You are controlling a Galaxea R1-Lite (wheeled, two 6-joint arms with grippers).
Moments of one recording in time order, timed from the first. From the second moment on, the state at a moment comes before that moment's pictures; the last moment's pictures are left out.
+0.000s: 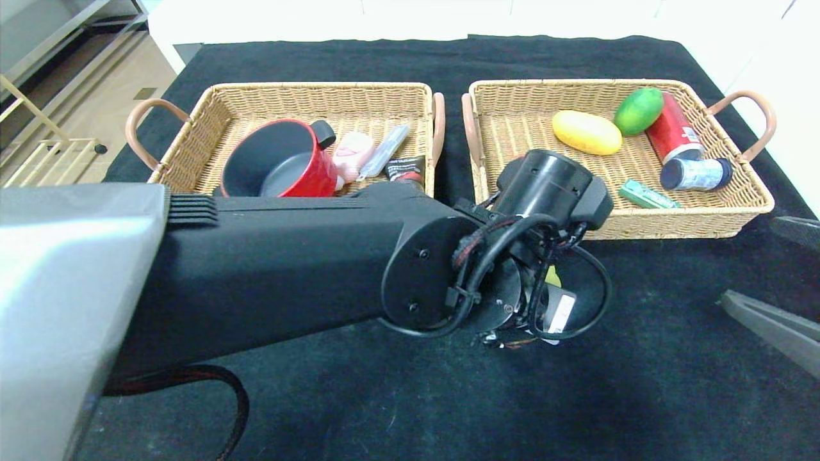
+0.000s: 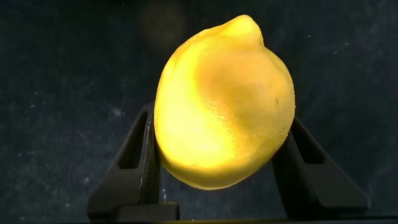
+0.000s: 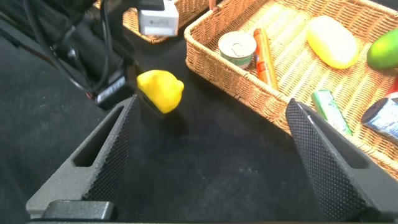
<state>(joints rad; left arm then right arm) -0.97 2.14 -1.91 0.46 0.31 -0.19 0.15 1.01 -0.52 -0.53 0.50 -0.26</state>
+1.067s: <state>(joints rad) -0.96 2.17 -1.91 0.43 0.34 -0.17 0.16 1.05 -0.52 -0.54 0.50 -0.26</state>
